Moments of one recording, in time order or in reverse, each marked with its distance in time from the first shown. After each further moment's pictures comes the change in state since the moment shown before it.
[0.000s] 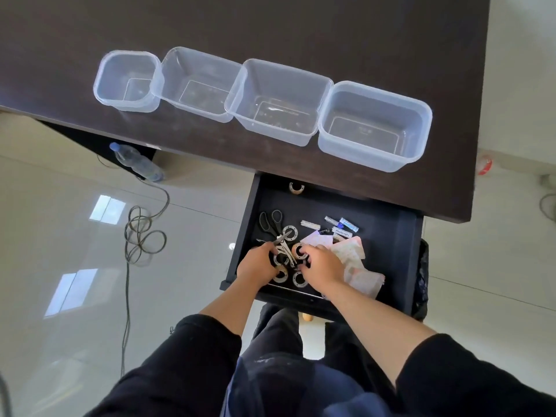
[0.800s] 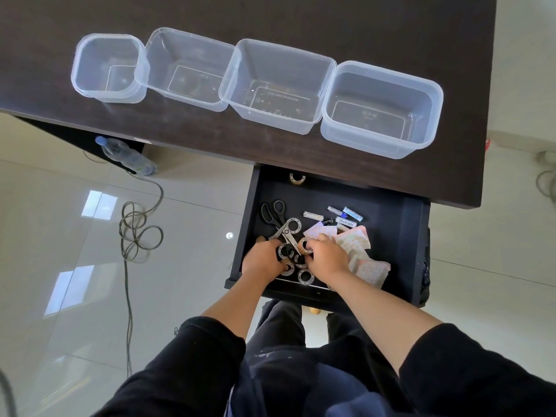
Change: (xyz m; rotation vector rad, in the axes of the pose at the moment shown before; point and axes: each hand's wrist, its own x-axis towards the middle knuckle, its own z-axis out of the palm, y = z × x) left_hand 0.006 -0.003 0.004 0.142 -0.007 0.065; right_hand 0.010 -0.002 0.007 -0.155 -0.027 -0.009
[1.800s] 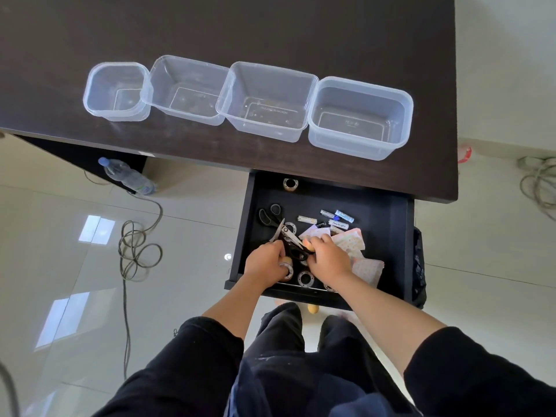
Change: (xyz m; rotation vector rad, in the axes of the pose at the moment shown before) left_hand -0.014 0.004 -0.005 0.021 0.054 0.212; right_hand -0.019 0.007 -0.006 0.070 0.077 0.002
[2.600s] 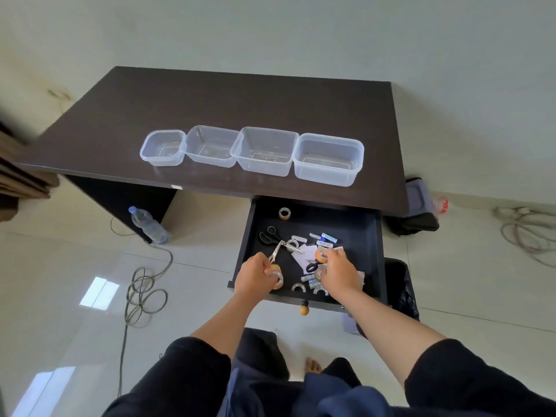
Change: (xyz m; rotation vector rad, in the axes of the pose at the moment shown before) left_hand -0.086 0.027 -0.016 -0.254 0.354 -0.125; right_hand -0.087 0.012 -0.037 0.128 0.304 0.071
